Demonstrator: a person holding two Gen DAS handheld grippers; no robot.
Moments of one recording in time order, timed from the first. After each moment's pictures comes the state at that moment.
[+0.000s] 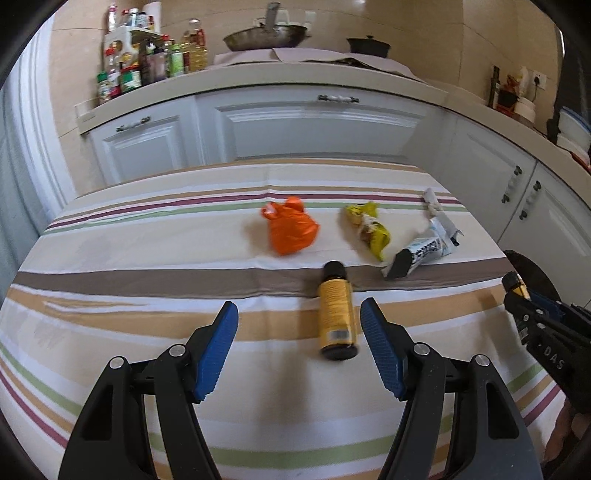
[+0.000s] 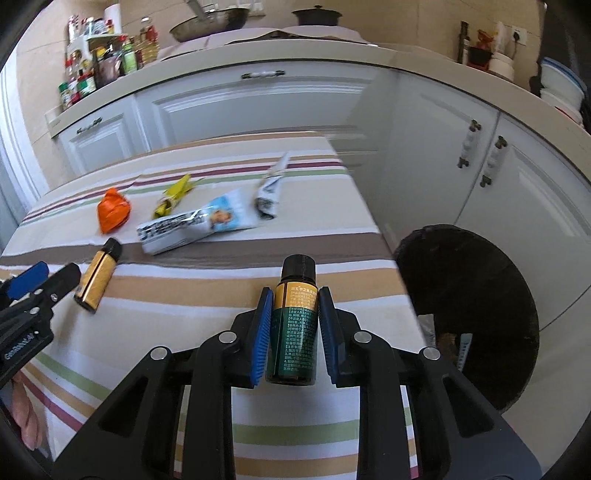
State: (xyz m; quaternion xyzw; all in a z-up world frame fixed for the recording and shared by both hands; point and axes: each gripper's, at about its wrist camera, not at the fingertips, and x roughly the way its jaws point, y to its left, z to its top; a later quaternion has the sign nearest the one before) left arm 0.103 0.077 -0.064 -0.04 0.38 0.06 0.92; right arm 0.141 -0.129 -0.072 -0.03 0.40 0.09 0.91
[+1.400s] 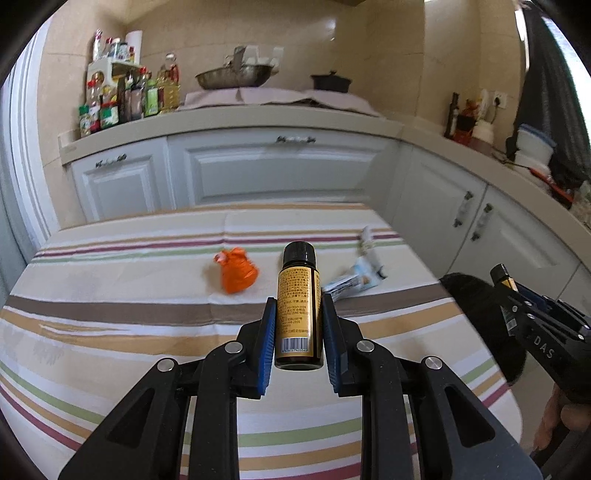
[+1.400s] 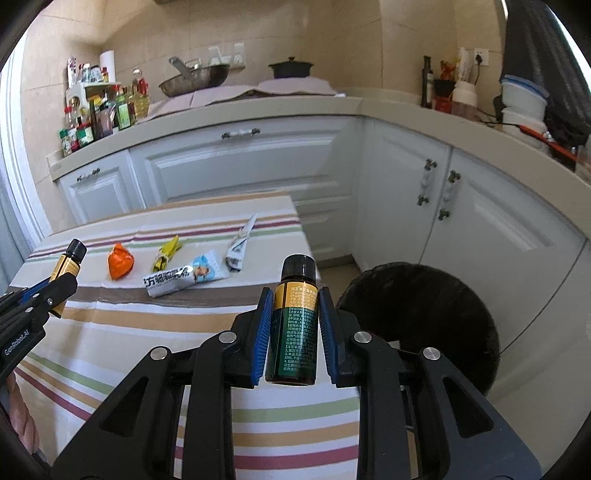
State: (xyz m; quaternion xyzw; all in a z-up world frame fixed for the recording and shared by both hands) left arm 0.071 0.037 -0.010 -0.05 0.31 0.00 0.95; right arm 0.101 -0.174 -0.015 -0.01 0.31 0.07 0.95
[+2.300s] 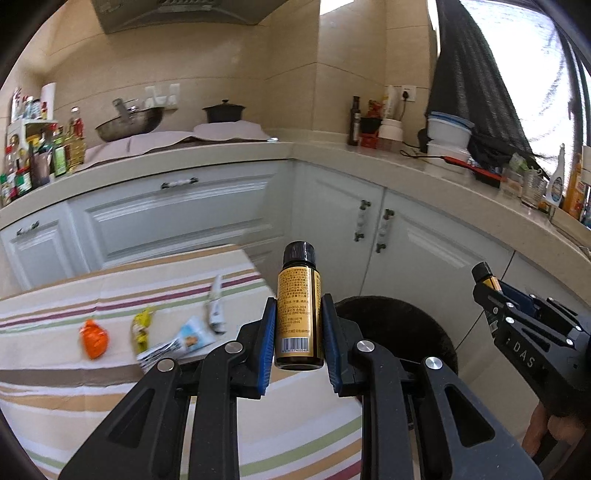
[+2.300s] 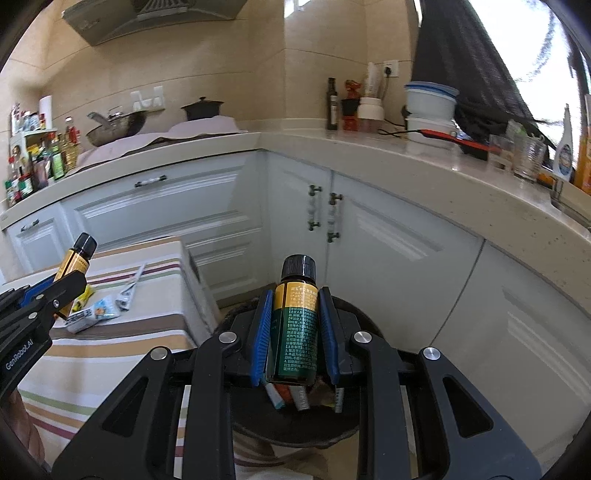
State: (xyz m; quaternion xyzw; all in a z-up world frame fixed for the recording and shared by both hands) left arm 0.099 -0.103 0.019 0.00 0.25 -0.13 0.96; right arm 0.090 -0.301 0.008 0.02 0.25 -0.06 0.97
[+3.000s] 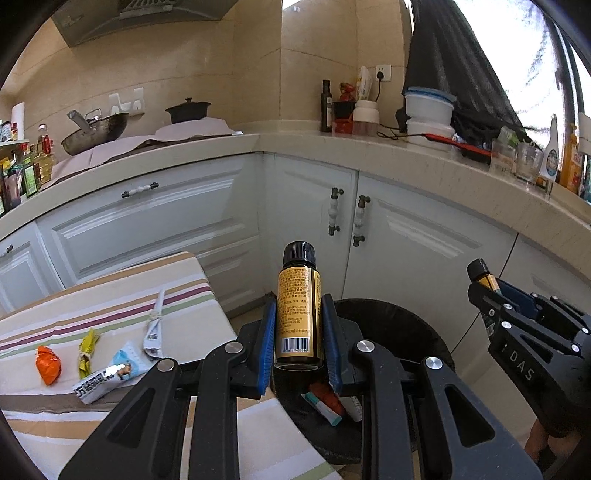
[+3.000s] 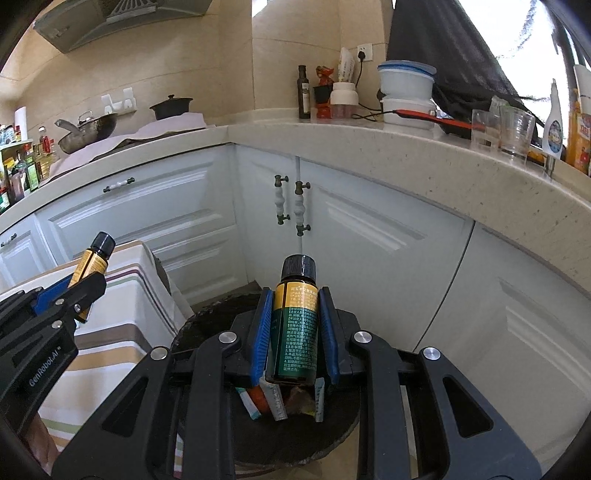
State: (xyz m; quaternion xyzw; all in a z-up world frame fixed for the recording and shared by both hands) left arm 0.135 -0.167 -0.005 0.04 0.26 -0.16 0.95; right arm 0.118 -0.342 -0.016 0.04 0.26 -0.10 0.96
